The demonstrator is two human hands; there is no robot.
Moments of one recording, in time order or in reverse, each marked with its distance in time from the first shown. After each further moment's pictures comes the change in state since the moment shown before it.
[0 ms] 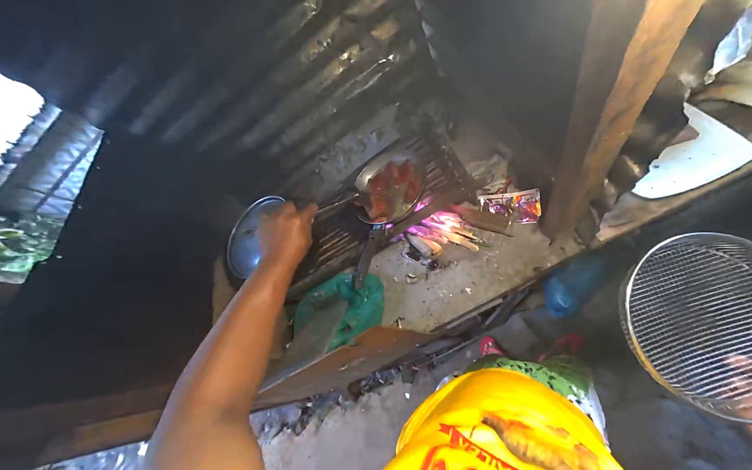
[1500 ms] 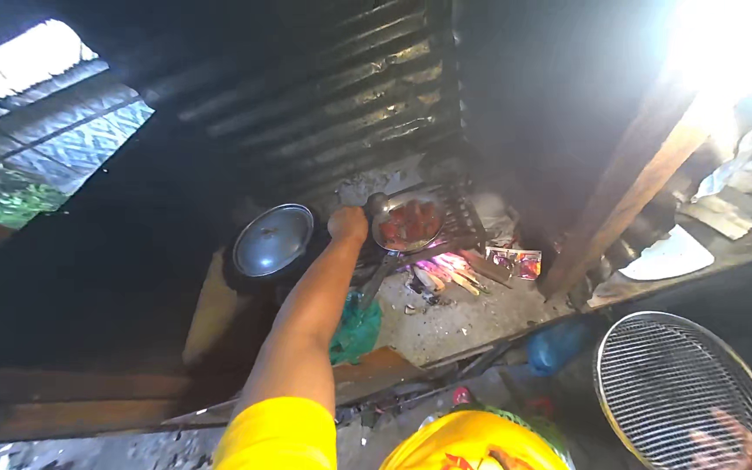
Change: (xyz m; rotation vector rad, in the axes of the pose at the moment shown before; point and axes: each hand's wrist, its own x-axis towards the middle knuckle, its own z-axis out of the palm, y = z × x) left_hand 0.076 0.060 0.009 -0.215 -0.345 -0.491; right_hand -0.016 -0.016 0.040 -0.068 -0.024 0.007
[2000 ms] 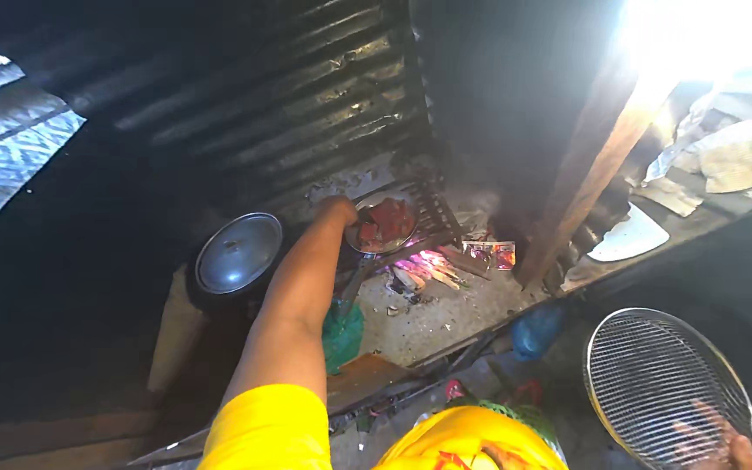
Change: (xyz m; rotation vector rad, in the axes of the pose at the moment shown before) left_hand 0.045 0.043 -0.021 0.047 -0.175 0.142; right_hand -0.030 0.010 -0.013 0.015 0.131 -0.031
